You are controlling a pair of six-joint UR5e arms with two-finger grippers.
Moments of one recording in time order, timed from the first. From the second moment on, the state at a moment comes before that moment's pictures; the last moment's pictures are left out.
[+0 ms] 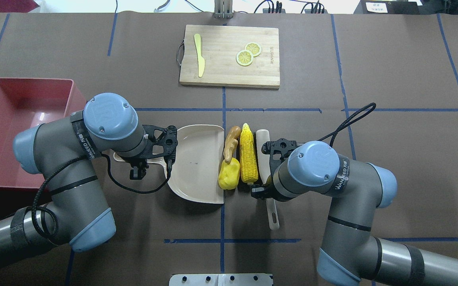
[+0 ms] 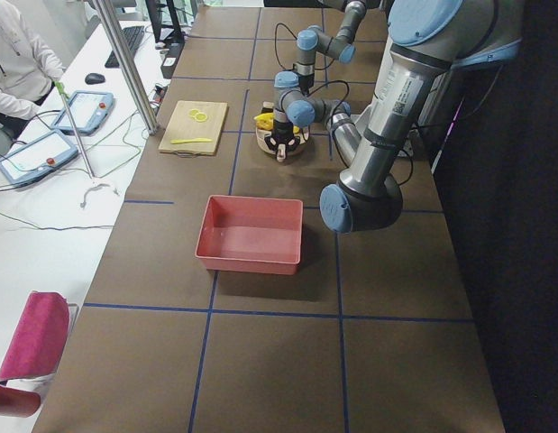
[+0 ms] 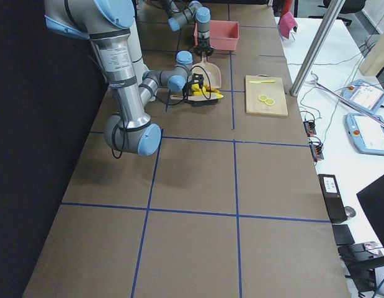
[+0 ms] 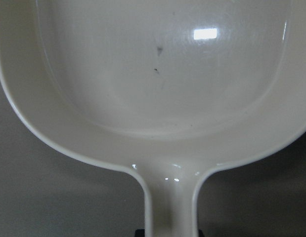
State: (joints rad) left arm -0.53 -2.08 -1.83 -1.47 -1.83 0.41; right arm 0.38 -1.13 1.80 -1.38 1.87 1.25
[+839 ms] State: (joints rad) left arm -0.51 -2.12 -1.82 -1.46 -1.79 0.40; right arm 0.37 -1.01 1.70 -1.37 1.87 1.27
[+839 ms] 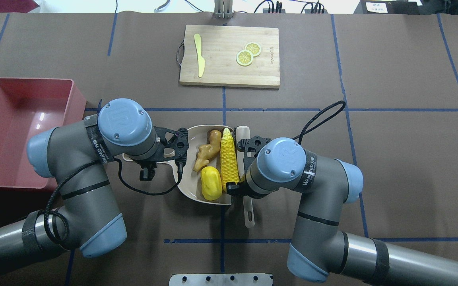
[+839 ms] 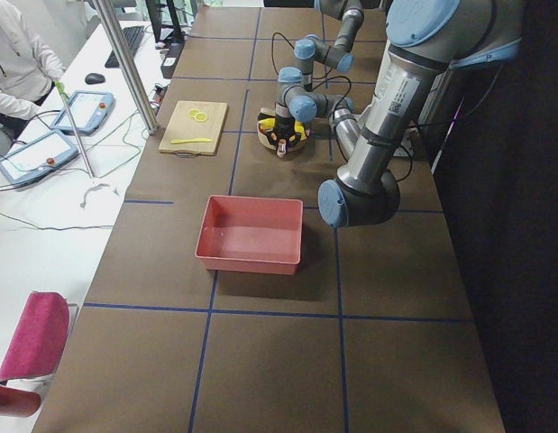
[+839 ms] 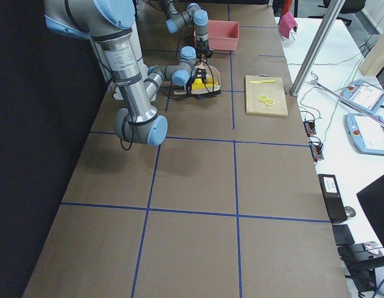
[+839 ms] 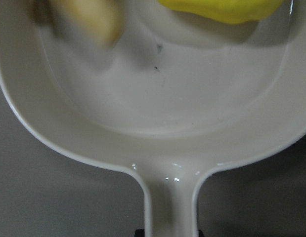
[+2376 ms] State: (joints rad) left arm -0.51 -2.08 -1.81 -1.65 -1.81 0.25; right arm 0.41 -1.10 1.88 -1.38 1.90 1.29
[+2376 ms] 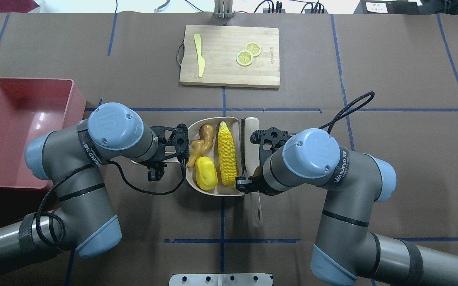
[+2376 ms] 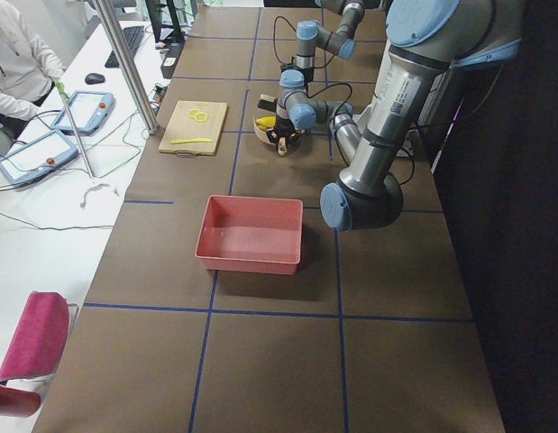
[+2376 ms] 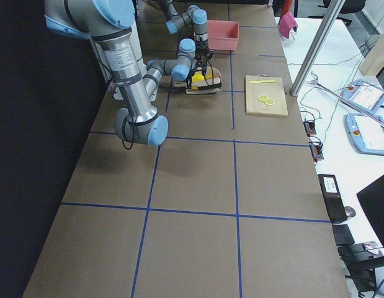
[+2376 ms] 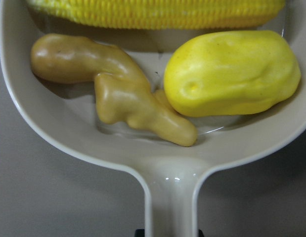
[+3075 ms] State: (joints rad) left arm -0.51 -2.06 -1.77 -1.85 -1.88 0.10; right arm 0.50 -1.20 1.99 -1.39 1.99 1.28
